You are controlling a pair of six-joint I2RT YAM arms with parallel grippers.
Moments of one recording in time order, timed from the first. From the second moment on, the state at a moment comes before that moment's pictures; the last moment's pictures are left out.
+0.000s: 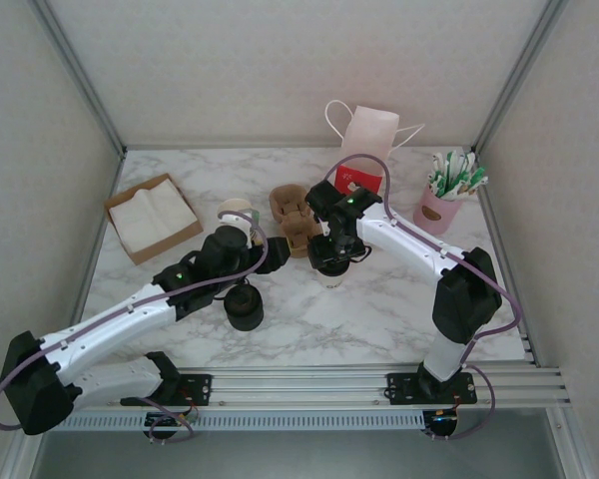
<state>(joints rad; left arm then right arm) -0.77 1.09 0.81 -0.23 -0.12 -0.75 0.73 1.73 1.50 -1.15 0.03 0.34</state>
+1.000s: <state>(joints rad) -0.75 1.24 0.81 -0.22 -0.01 -0.77 0.73 1.73 1.49 -1.13 0.00 0.34</state>
